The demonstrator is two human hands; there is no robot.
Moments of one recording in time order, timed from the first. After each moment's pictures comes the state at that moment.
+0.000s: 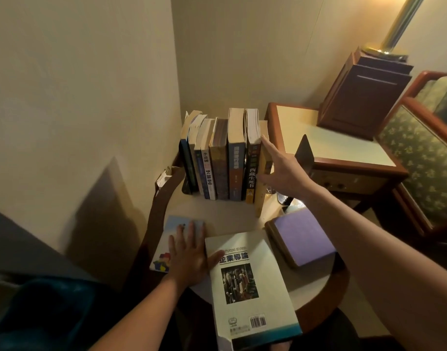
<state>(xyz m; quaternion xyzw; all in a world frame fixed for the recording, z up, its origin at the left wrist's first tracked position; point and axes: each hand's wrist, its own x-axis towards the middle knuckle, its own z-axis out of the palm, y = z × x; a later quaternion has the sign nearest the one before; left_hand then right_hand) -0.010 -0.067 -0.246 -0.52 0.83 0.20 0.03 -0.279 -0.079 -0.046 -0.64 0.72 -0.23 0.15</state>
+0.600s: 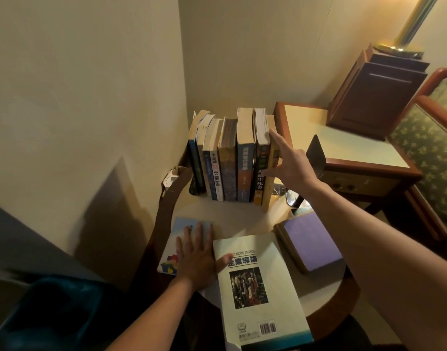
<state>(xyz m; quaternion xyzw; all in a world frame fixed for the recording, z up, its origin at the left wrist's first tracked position) -0.012 -0.067 -0.241 -0.52 0.83 0.21 0.06 -0.288 -0.107 -0.064 -0.63 0.72 -0.29 0.11</state>
